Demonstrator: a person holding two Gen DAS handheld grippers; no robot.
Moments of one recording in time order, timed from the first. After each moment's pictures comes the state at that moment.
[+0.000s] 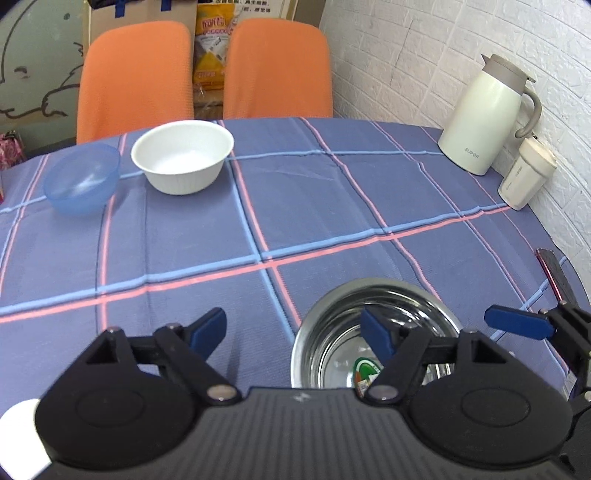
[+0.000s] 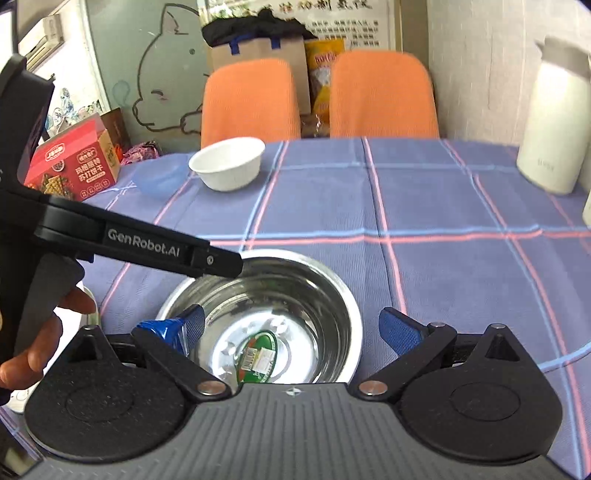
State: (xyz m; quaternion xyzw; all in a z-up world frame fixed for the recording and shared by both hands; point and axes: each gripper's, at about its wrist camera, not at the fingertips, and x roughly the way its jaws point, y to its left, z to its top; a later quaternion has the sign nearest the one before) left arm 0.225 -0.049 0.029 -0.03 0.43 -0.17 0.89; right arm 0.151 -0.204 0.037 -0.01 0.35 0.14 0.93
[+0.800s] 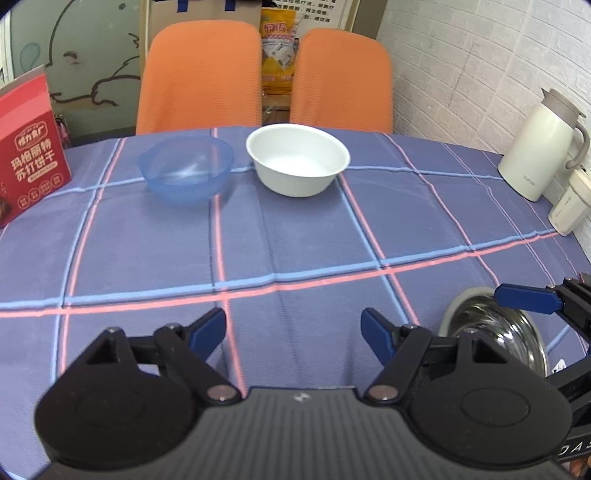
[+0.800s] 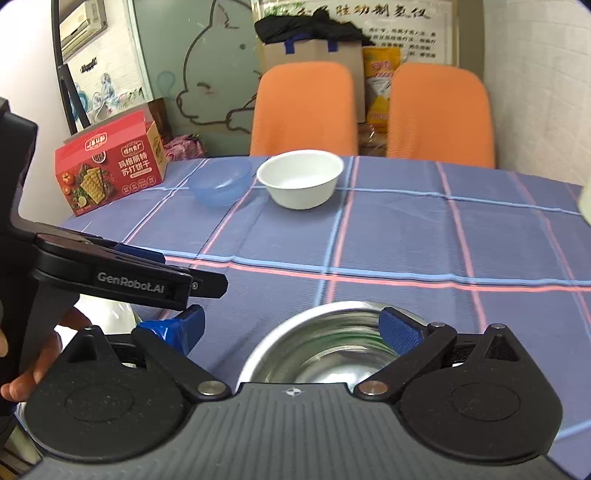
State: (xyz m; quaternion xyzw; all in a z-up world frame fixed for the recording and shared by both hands) left arm 0.237 0.043 0.023 -0.04 0.42 -0.10 0.90; right arm 0.192 -0.142 0.038 -0.02 0.36 0.21 0.91
